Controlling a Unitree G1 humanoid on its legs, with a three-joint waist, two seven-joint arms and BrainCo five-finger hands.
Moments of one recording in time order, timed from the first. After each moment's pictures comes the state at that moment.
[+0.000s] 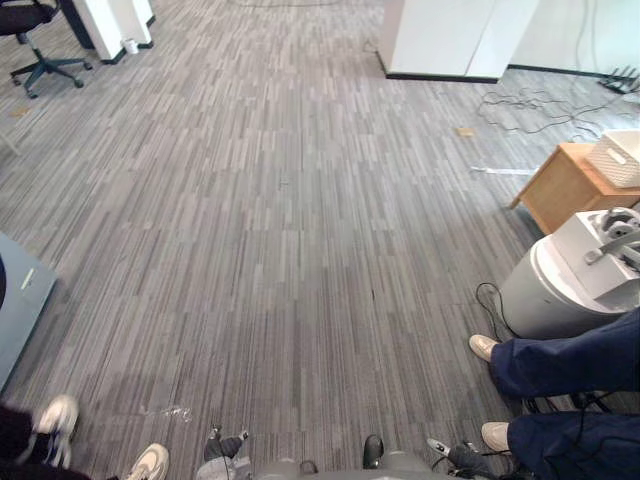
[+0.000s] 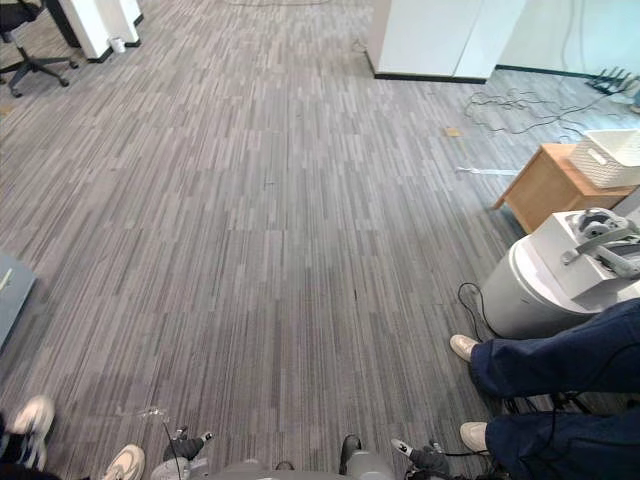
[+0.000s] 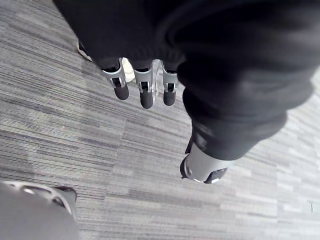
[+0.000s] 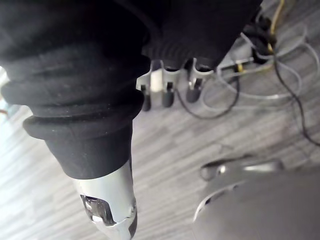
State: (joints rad) left arm 0.12 0.02 0.32 1.01 0.00 -0.10 0.22; right arm 0.10 -0.05 -0.35 1.11 0.08 -0.10 -0.09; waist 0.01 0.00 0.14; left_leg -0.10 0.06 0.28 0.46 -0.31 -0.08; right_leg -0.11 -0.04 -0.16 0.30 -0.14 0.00
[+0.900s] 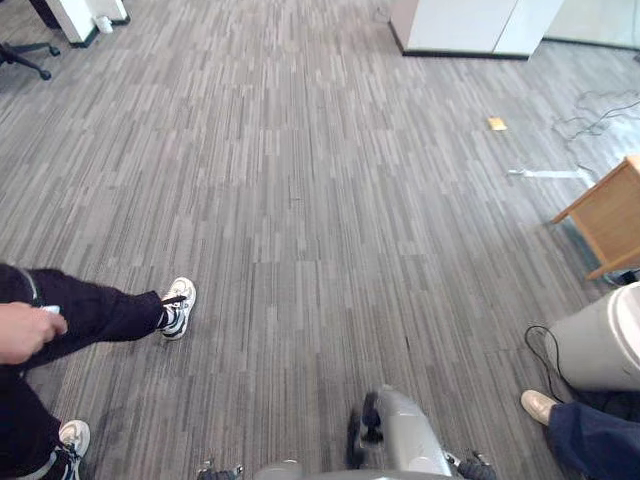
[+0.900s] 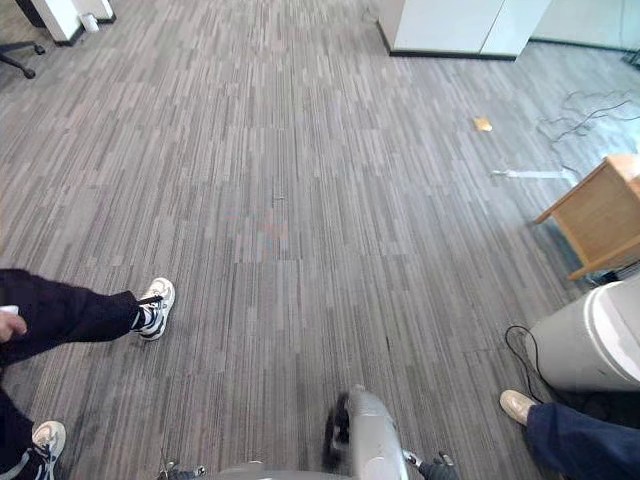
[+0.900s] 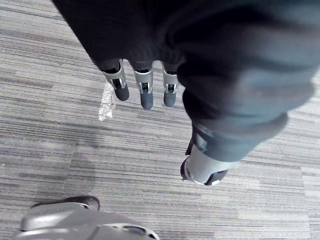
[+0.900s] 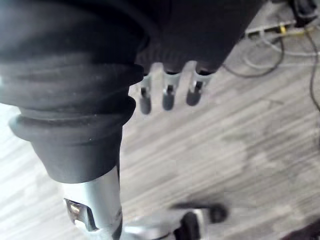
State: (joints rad) left arm 0.17 0.05 0.25 1.05 0.06 -0.06 0.20; right arm 0.17 -0.05 -0.33 1.01 0.07 -0.10 -0.09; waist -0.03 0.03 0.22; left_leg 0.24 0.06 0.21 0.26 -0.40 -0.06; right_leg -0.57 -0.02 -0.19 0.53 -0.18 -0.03
